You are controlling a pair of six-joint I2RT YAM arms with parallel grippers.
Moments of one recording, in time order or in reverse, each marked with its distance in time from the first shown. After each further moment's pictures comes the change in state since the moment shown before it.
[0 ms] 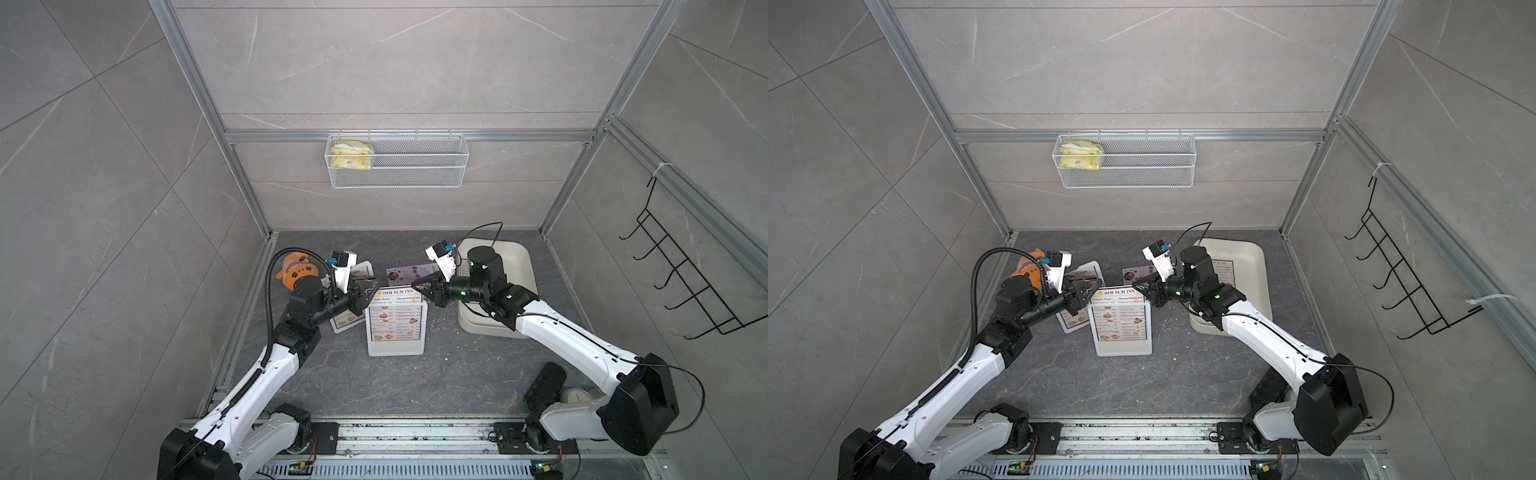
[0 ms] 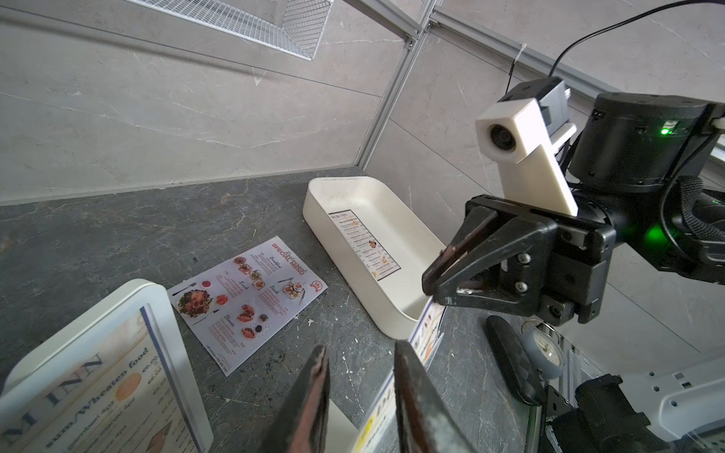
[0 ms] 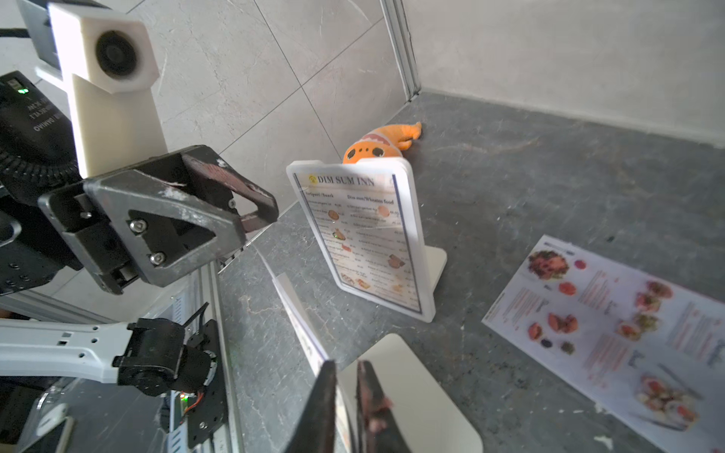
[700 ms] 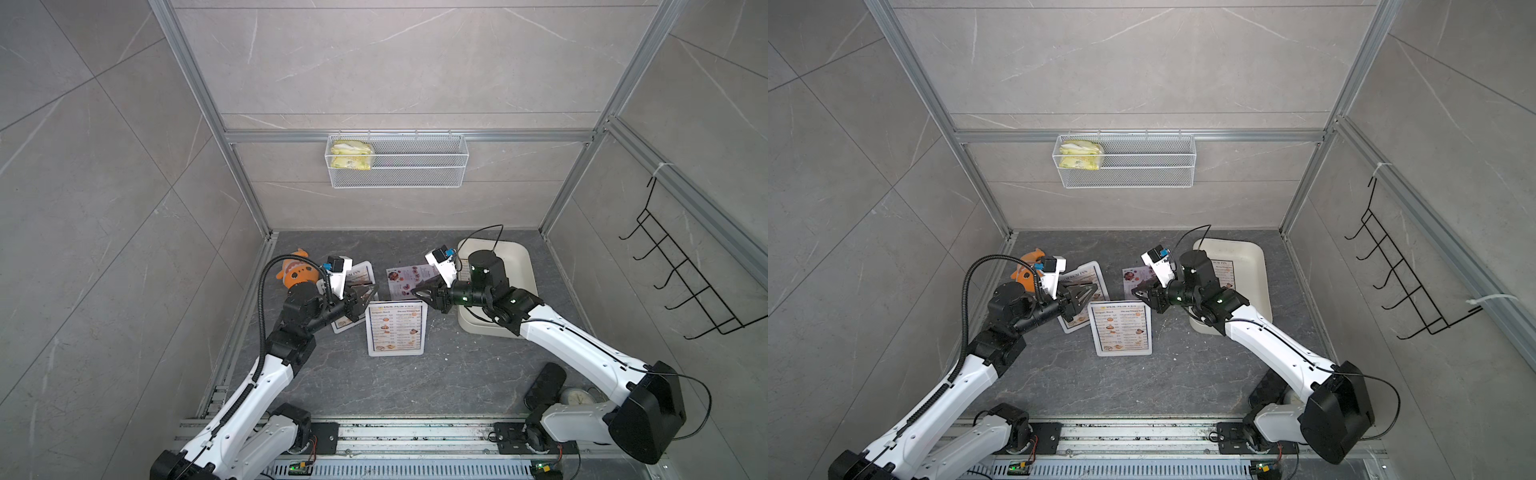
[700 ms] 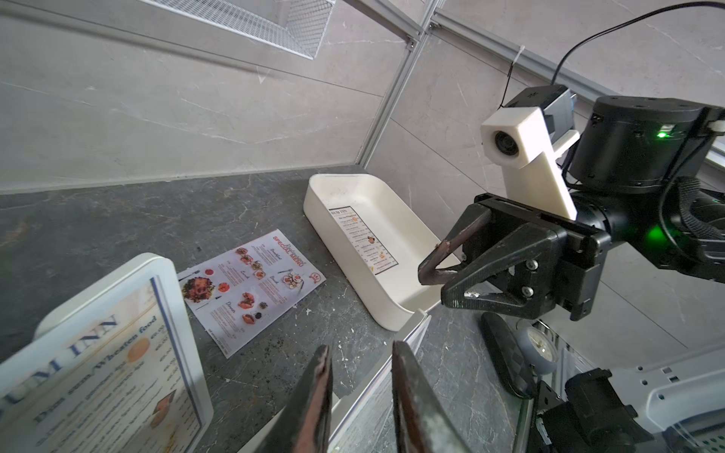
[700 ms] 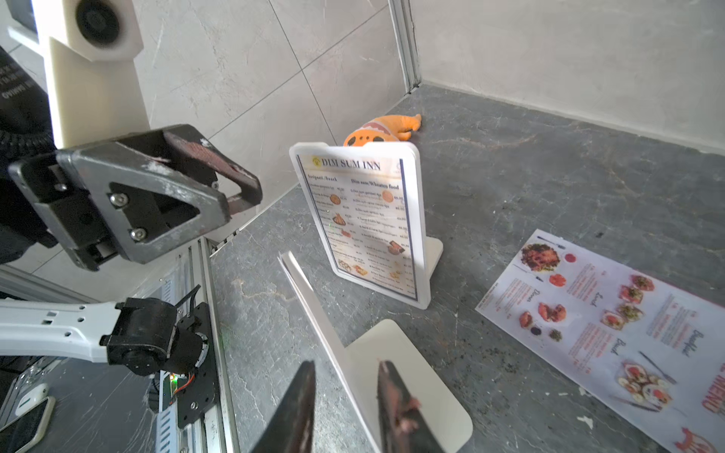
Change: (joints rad) left arm 0.000 -0.117 -0.017 -0.097 -0.061 0.000; right arm 0.037 -0.040 0.031 -0.061 0.053 -0.058
